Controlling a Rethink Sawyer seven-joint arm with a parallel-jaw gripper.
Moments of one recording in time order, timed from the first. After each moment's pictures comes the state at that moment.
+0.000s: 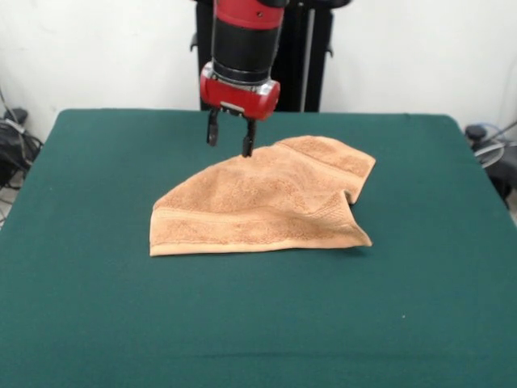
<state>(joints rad) -0.33 -0.63 -0.09 2.03 0.05 0.06 1.67</state>
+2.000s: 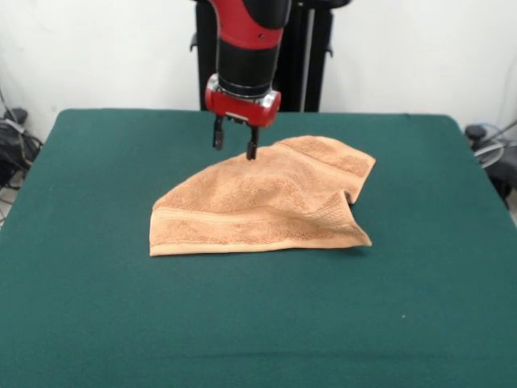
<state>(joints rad) -0.34 -0.54 -0.09 2.02 0.00 0.06 1.67</state>
